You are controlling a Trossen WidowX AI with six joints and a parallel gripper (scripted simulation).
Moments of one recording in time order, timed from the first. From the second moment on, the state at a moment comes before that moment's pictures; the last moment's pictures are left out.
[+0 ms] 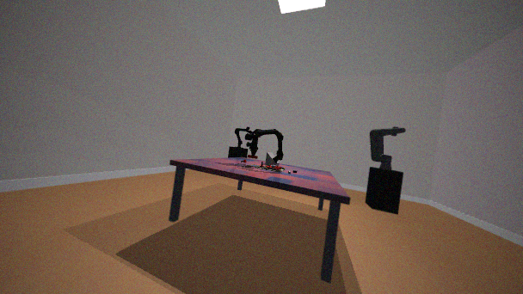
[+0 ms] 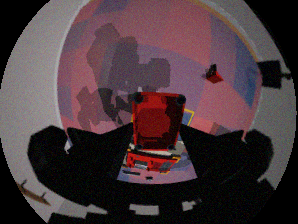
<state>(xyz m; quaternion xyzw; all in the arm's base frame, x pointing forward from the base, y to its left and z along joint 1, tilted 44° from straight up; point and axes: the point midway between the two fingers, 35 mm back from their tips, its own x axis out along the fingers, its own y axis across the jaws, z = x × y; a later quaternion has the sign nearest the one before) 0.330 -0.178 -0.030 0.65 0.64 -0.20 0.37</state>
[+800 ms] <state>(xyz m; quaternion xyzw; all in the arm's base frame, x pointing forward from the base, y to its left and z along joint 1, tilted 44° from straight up) 0.328 -0.178 -0.030 0.73 0.55 -0.37 0.17</state>
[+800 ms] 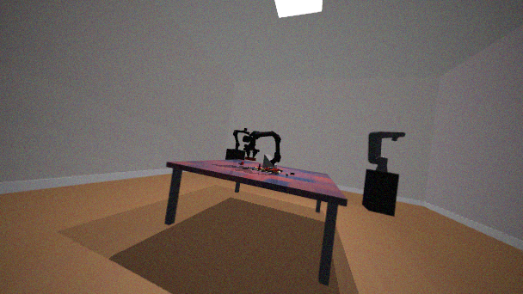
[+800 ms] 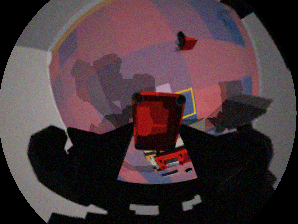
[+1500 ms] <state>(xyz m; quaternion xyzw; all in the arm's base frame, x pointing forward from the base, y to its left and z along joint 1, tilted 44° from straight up) 0.326 -0.179 -0.030 0.75 0.44 -0.50 -0.02</state>
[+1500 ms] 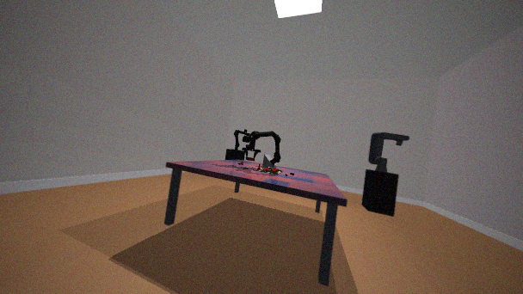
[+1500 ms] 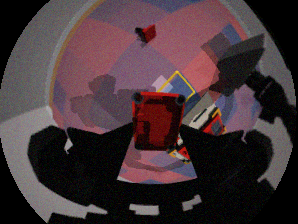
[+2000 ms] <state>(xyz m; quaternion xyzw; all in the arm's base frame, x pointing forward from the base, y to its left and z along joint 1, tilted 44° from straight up) 0.325 -0.179 -0.030 0.73 0.34 -0.57 -0.16</state>
